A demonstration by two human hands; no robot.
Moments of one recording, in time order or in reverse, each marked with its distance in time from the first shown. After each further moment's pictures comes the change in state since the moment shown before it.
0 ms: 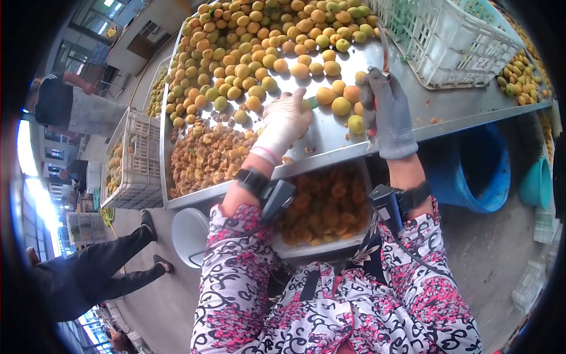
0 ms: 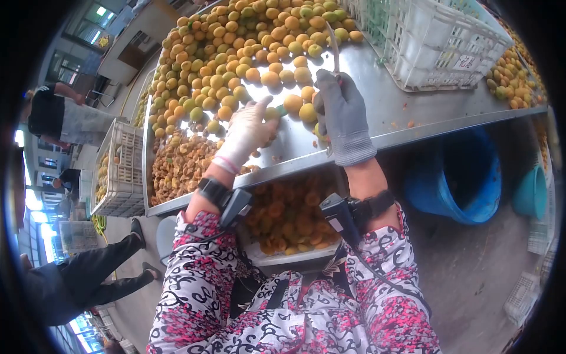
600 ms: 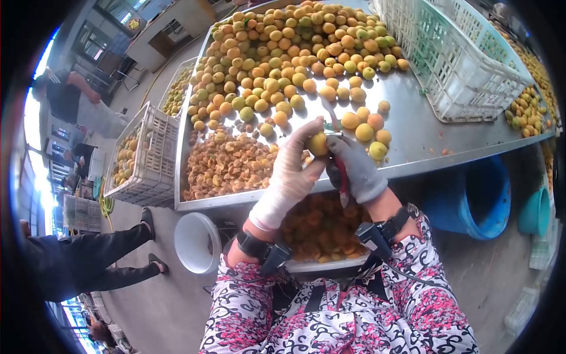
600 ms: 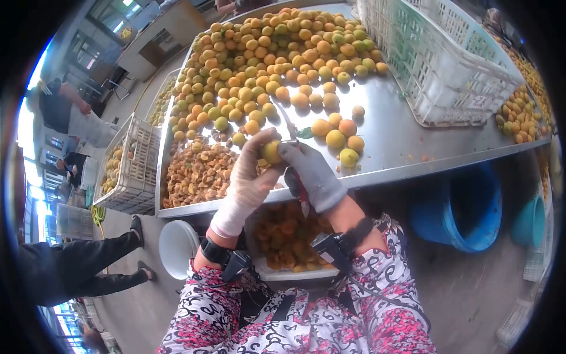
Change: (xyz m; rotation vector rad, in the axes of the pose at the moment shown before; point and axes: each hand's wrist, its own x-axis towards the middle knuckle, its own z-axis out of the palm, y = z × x) left_hand -0.082 -0.003 -0.060 -1.137 0.132 0.064; right_hand -0.031 0.047 0.051 -0.049 -0.435 0.412
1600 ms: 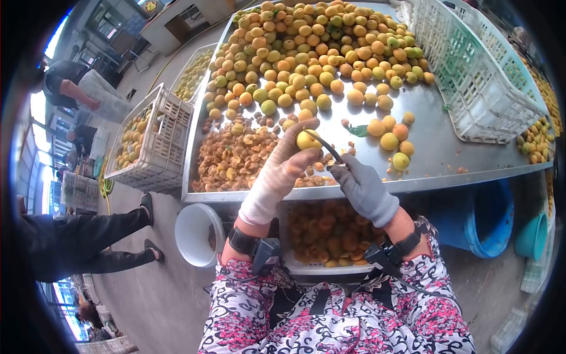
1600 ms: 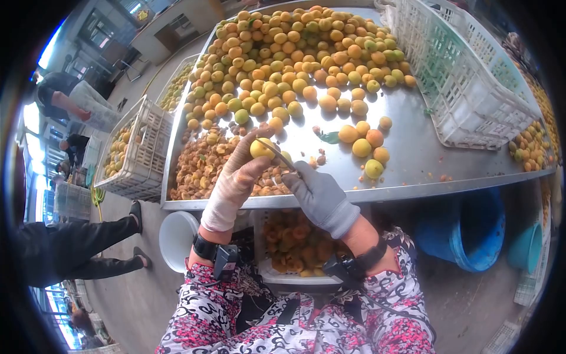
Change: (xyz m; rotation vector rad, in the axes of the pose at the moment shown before) left_hand -0.005 0.006 -0.065 -0.416 -0.009 -0.246; right_hand -0.002 0.017 0.024 -0.814 -0.125 -0.385
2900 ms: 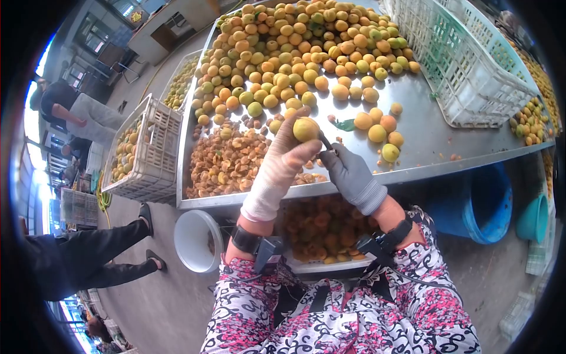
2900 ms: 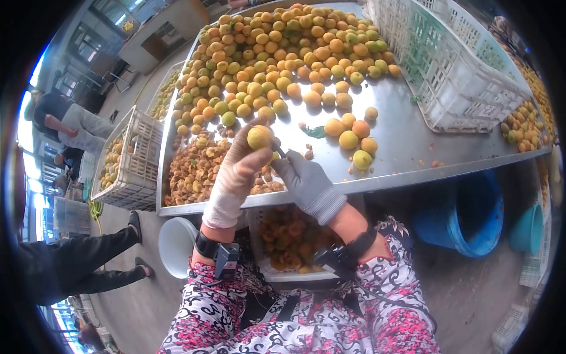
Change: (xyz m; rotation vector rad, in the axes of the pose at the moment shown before) left_hand 0.017 -0.009 0.020 -0.228 0.083 -0.043; right_hand 0.007 0.007 0.003 0.082 0.126 0.065
